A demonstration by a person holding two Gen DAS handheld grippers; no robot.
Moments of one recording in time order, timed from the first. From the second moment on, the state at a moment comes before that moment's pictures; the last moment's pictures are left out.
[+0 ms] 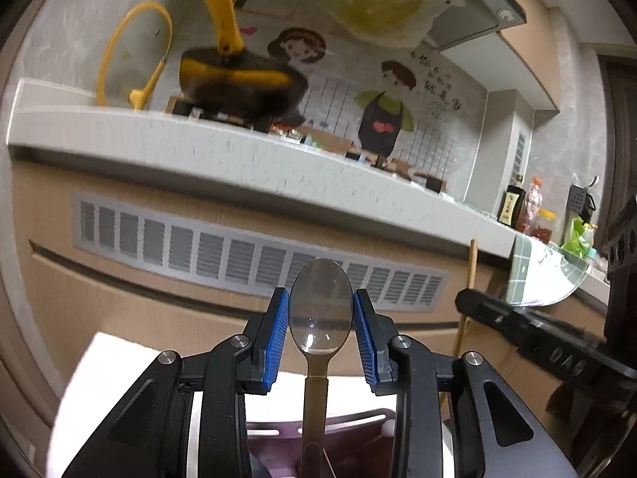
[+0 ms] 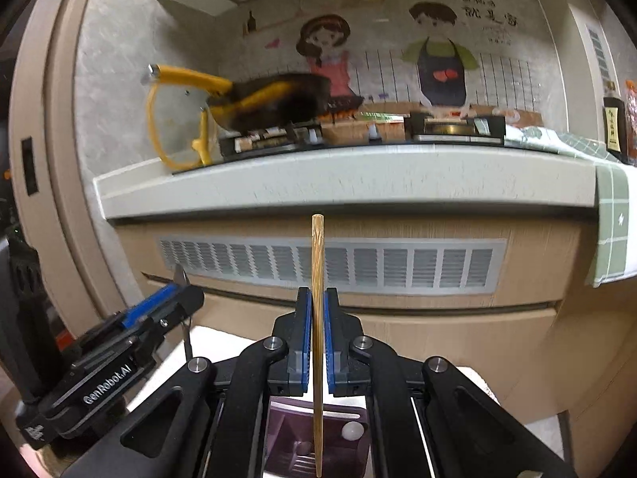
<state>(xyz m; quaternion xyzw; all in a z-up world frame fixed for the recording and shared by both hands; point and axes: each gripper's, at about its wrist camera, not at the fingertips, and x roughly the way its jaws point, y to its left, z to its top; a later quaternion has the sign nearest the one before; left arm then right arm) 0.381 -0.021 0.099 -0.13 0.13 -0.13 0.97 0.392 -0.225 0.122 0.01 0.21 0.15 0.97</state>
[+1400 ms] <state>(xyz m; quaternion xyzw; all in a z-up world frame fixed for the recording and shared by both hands) 0.224 0.005 -0.089 -0.04 0.48 -0.20 0.85 0.227 -0.265 -0.047 -0.04 0.49 0.15 0.86</state>
